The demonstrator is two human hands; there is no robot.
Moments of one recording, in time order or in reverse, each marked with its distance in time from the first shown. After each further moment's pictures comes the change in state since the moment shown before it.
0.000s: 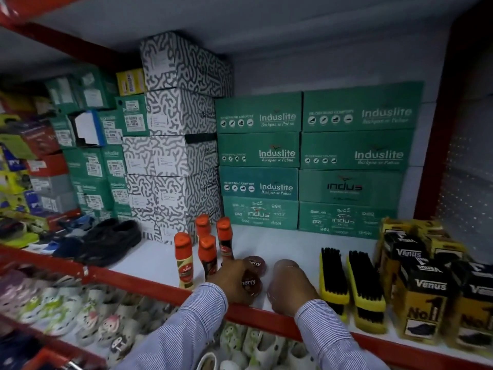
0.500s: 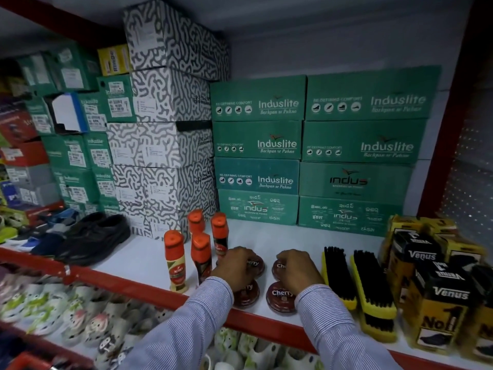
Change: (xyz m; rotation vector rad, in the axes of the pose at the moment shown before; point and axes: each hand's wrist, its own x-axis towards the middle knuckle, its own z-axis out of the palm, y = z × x) left_hand 0.047 -0.005 0.011 -0.054 0.163 0.065; right_hand 0.043 -0.002 -0.018 0.009 0.054 0.045
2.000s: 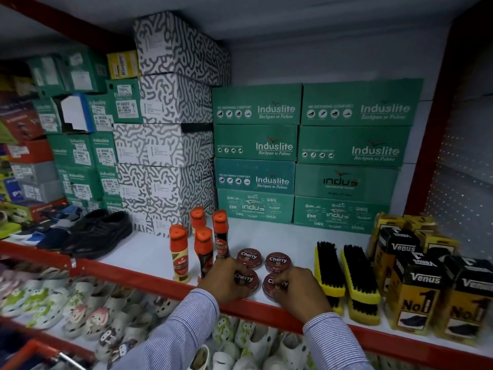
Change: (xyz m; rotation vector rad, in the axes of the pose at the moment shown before) left_hand -0.064 0.016 -0.021 -0.037 -0.038 -0.047; right_hand -0.069 0.008 -0.001 -0.067 0.004 -0.090
